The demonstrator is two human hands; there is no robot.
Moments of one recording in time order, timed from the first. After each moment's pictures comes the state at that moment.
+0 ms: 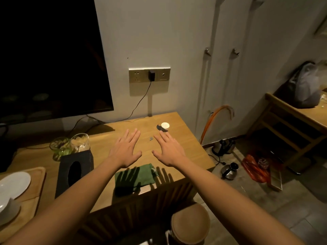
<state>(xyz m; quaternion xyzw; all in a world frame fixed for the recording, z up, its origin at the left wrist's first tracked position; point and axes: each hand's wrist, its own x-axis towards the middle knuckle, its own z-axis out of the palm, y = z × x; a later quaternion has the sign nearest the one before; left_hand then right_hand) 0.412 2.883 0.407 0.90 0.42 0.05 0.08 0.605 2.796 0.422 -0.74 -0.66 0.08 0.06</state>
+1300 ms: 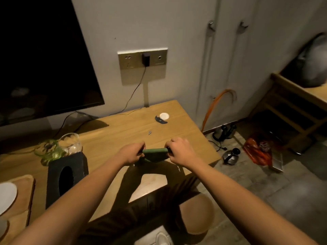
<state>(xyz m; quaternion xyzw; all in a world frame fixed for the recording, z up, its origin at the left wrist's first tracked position) 0.461 2.927 0.368 0.89 0.38 -0.06 0.25 0.651 2.811 0.380 -0.74 -0.67 0.08 0.03</state>
